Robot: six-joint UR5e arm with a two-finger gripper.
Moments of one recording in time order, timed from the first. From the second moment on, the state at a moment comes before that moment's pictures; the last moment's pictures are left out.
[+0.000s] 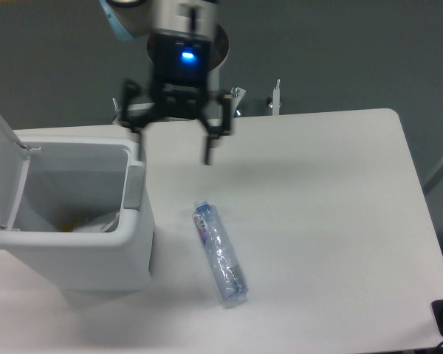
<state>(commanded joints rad) 2.55 -1.65 -1.61 -0.82 1.16 0.06</state>
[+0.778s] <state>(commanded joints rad) 2.46 -1.98 -1.56 -0.82 1.34 0.10</state>
